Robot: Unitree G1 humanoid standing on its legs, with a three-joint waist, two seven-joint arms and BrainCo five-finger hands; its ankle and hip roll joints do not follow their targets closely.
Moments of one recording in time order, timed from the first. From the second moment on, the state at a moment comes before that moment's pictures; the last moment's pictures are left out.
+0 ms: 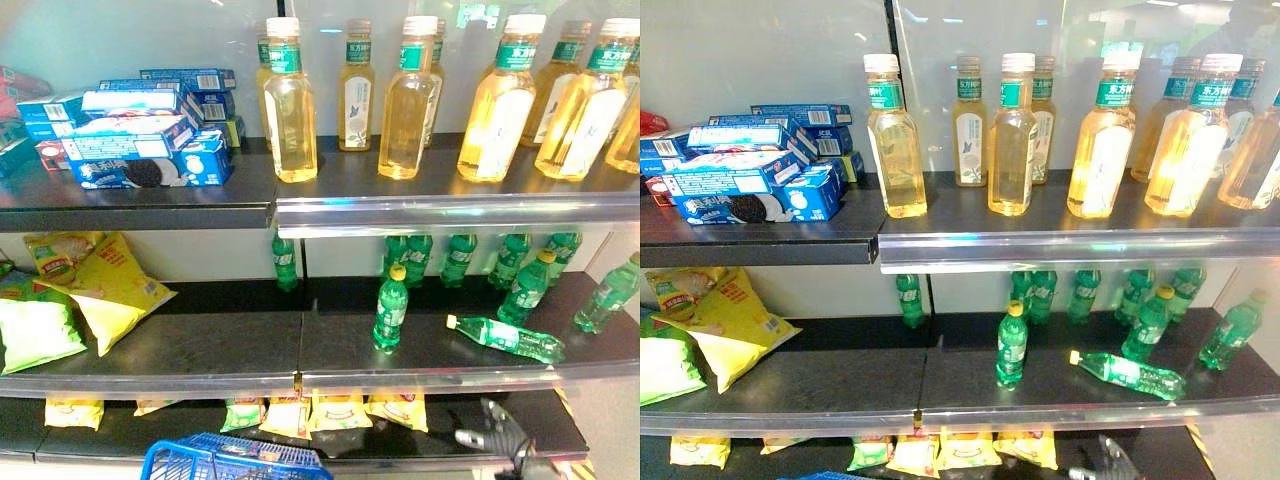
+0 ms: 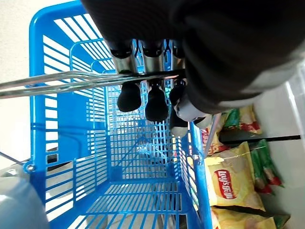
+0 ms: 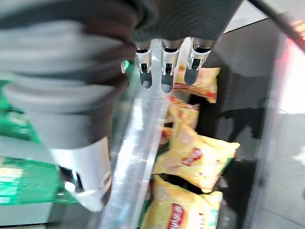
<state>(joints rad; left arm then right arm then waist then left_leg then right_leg) 0.09 0.29 -0.21 0.91 -0.12 -0.13 0.09 0.01 -0.48 0.15 0.56 0.15 -0.11 -0.10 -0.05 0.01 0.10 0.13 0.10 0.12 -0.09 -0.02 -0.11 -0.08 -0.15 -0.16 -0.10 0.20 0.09</state>
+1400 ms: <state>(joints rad) -0.08 0.37 -0.33 0.66 -0.27 -0.15 0.11 -0.68 -0.64 0.33 0.72 0.17 -0.10 -0.18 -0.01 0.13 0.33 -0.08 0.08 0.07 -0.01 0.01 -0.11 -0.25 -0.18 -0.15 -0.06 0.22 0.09</state>
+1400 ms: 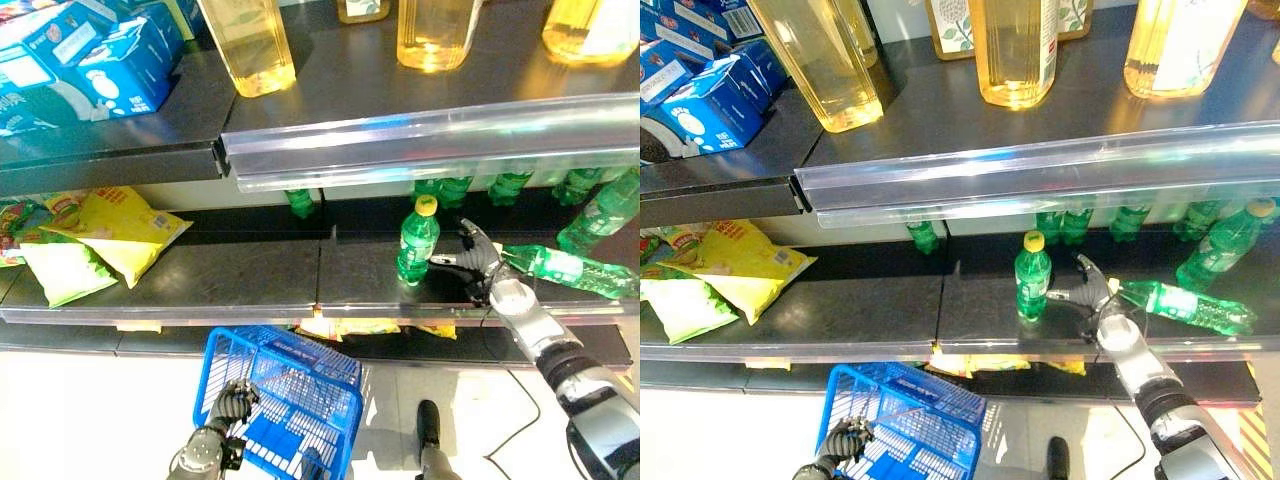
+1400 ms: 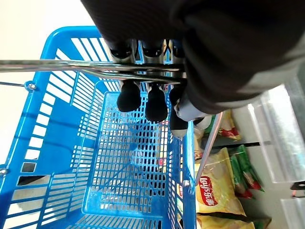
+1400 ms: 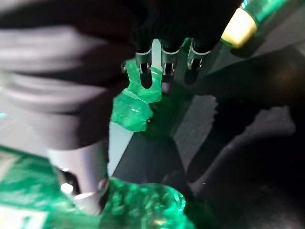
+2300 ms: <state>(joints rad) -0.10 0.37 -0.39 0.64 -0.30 -0.16 0.12 -0.98 -0.61 0.37 0.97 0.21 -0.09 -0.24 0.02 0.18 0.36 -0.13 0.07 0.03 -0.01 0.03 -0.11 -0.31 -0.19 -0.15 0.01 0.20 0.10</state>
